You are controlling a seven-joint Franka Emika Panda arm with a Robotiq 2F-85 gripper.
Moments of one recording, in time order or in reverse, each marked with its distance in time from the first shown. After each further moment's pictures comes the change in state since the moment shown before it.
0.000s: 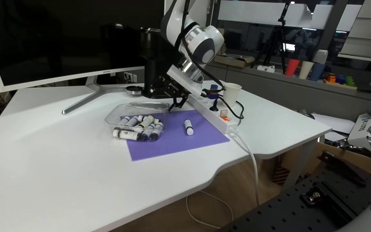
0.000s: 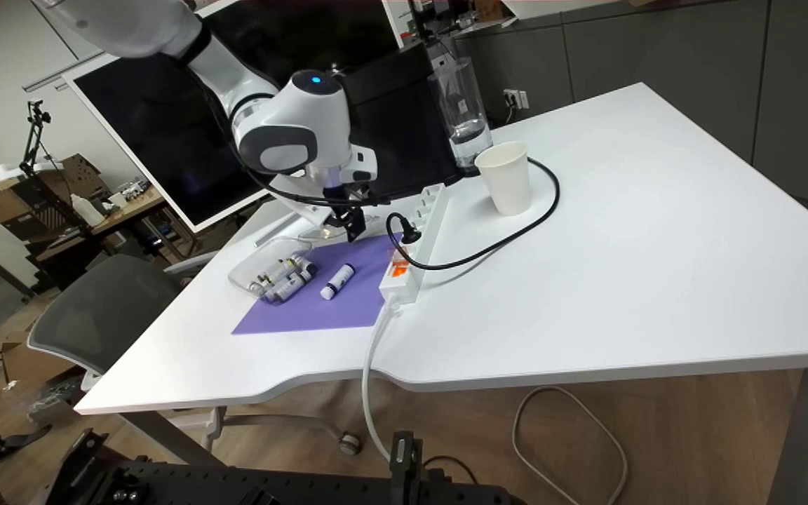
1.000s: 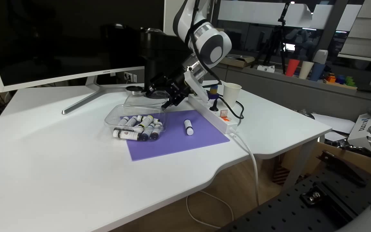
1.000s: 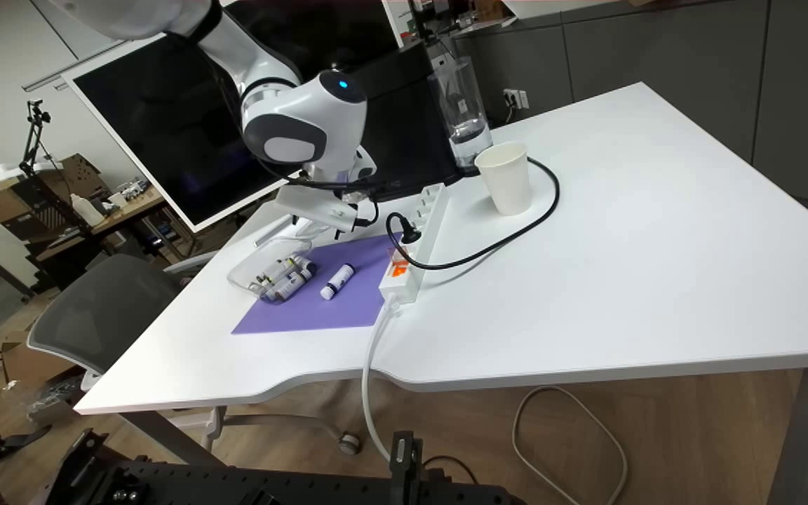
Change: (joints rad) arm -0.008 -0.040 -0.056 -0.023 0.138 -0.284 -0.615
